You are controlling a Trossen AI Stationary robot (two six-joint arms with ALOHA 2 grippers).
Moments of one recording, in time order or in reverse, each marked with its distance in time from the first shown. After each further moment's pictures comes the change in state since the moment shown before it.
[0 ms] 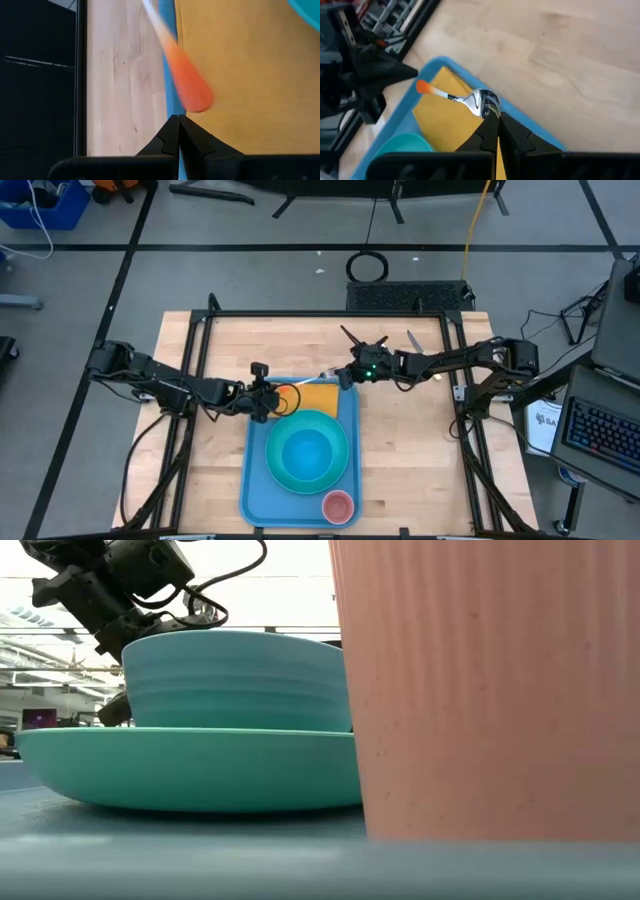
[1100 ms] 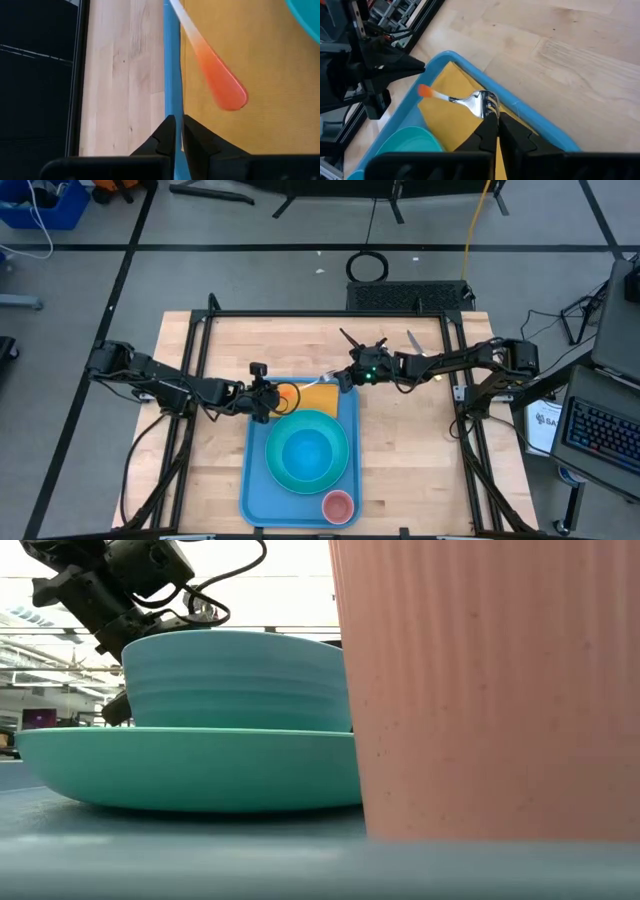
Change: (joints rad) left arm 0.000 0.000 0.000 0.006 0.004 -0.073; right arm 0.015 0.000 0.000 0.006 -0.005 -0.001
